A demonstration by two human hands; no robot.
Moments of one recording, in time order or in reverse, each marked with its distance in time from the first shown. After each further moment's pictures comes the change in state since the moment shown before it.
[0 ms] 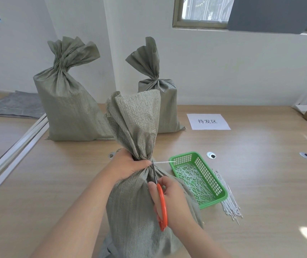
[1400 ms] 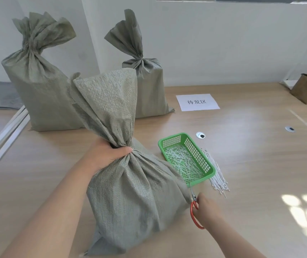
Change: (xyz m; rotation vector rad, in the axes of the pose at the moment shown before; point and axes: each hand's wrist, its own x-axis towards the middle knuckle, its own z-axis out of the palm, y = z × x) left_hand -0.010 -0.008 -0.003 -0.009 0.019 -0.046; right_hand 0.011 0.220 -0.095 -0.865 -0.068 0.342
